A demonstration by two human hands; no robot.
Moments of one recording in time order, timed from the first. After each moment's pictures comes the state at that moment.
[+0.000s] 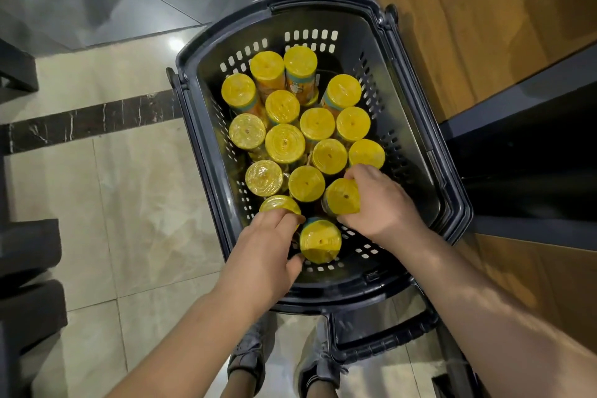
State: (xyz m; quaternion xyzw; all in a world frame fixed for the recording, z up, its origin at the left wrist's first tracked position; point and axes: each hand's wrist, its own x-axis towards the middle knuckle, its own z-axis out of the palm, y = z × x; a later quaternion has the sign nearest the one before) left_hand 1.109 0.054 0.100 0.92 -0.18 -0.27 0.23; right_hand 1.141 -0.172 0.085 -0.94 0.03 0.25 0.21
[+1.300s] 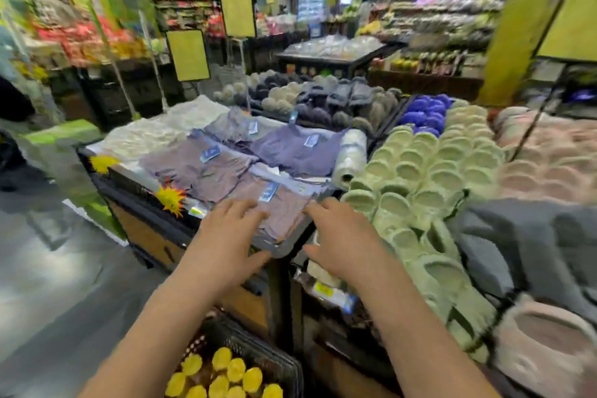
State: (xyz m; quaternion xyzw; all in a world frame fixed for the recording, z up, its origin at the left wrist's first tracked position) left_hand 1.156 -0.108 0.754 0.80 -0.58 0.10 0.08; right_hand 0.997 -0.241 0.756 -0.95 0.29 -0.08 0.04
